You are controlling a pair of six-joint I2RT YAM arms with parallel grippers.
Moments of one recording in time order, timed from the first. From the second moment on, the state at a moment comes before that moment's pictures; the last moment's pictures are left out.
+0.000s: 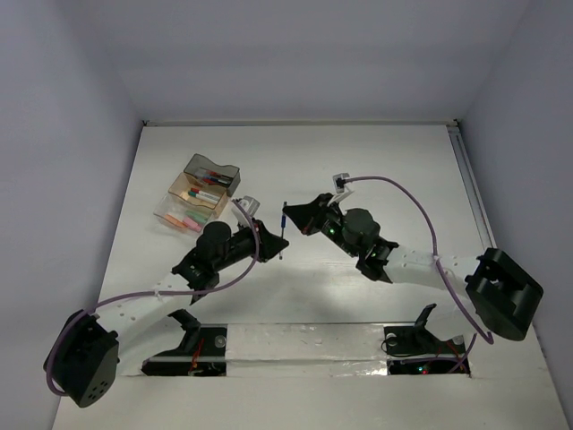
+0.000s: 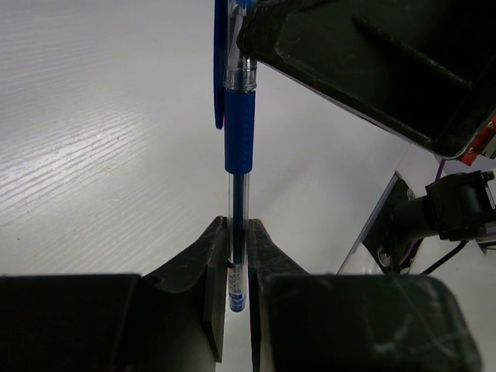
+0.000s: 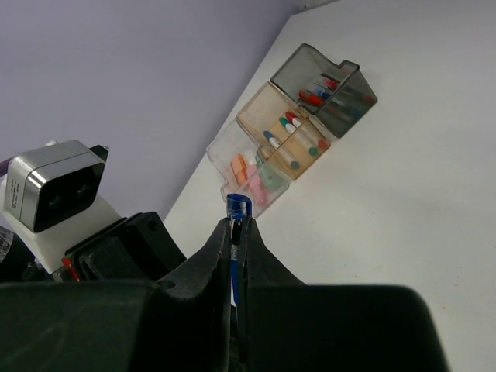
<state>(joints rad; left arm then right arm) -0.64 0.94 0.35 0.38 0.30 -0.57 0.90 1.37 0.65 0.73 0.09 0.73</state>
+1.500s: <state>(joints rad) -0.21 1.30 0.71 0.47 -0.06 -0.84 0.97 0.76 0.53 0.11 0.33 0.63</state>
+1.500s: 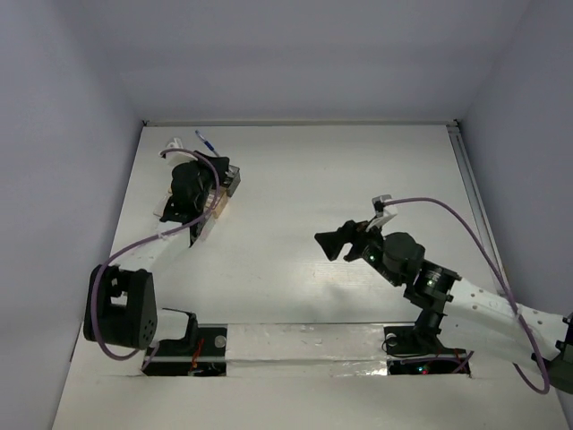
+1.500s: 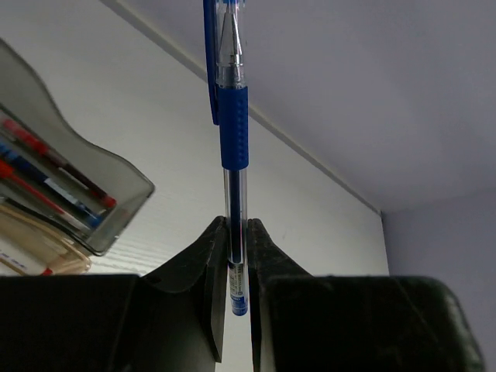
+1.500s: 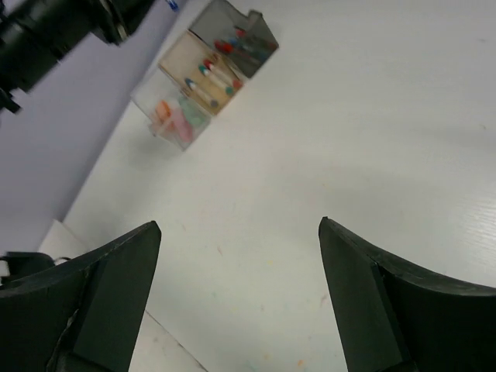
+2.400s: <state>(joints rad) -0.13 1.73 0.86 0.40 -0.21 -1.06 0.97 0.84 0.51 0.09 0.13 0.56</state>
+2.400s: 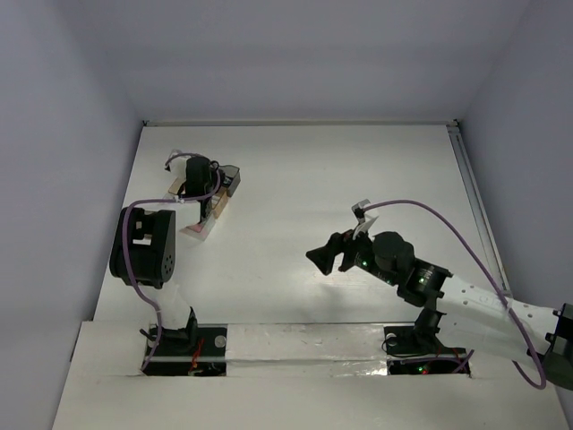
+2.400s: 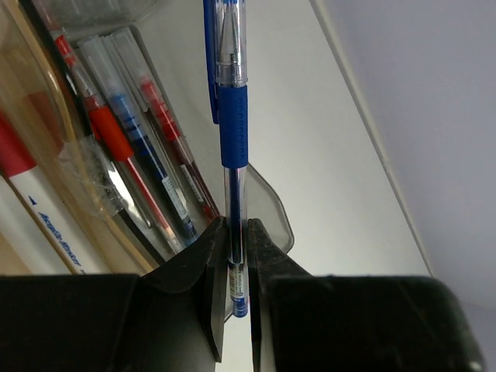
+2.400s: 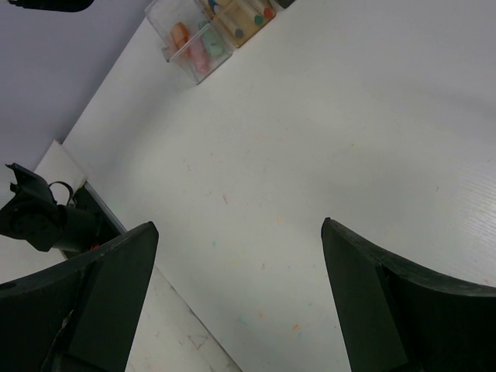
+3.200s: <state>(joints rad) -0.12 1.71 0.88 0.39 -0.26 -0.99 0.97 0.84 0.51 0.05 0.14 0.54</state>
